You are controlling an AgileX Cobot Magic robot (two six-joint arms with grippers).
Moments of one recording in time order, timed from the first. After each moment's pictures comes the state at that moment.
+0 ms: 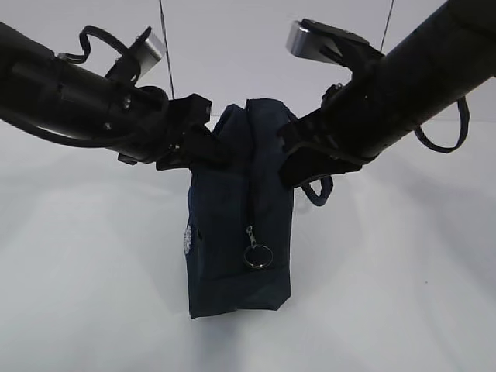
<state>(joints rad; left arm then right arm) -0.46 1.71 -1.09 -1.24 0.67 0.74 0.45 1.62 -1.24 0.57 0.85 -0.39</state>
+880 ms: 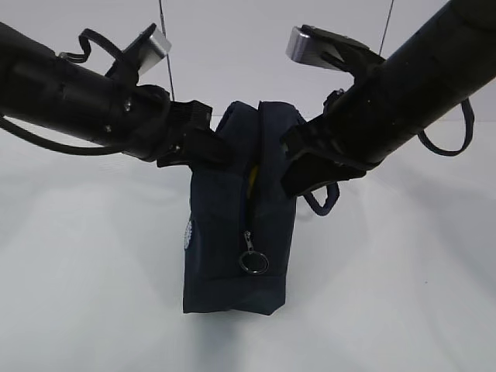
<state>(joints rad) -0.46 1.71 -1.09 -1.26 0.66 0.87 0.45 1.61 -1.24 0.56 0.90 -0.38</state>
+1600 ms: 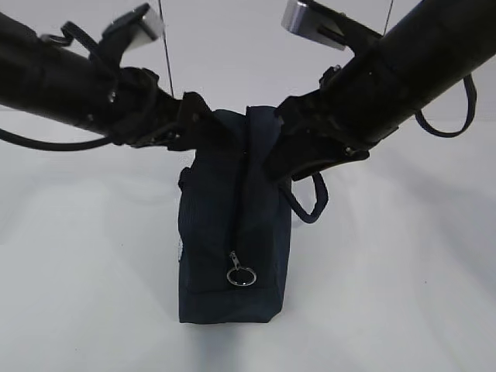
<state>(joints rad) -0.46 1.65 -1.09 -1.17 0.61 0.96 0.45 1.61 -1.31 0.61 0.99 -0.39</state>
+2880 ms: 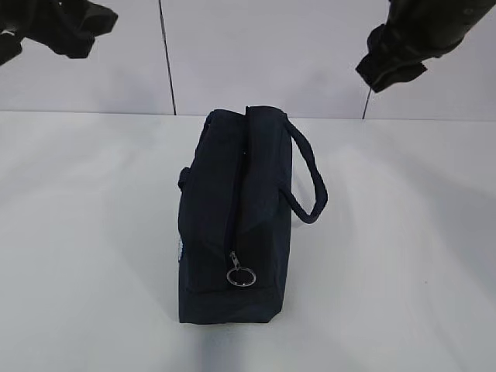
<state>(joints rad) -0.39 1.40 -1.07 -0.54 0.12 0.98 0.45 1.61 -1.54 -0.17 1.02 -0.24</state>
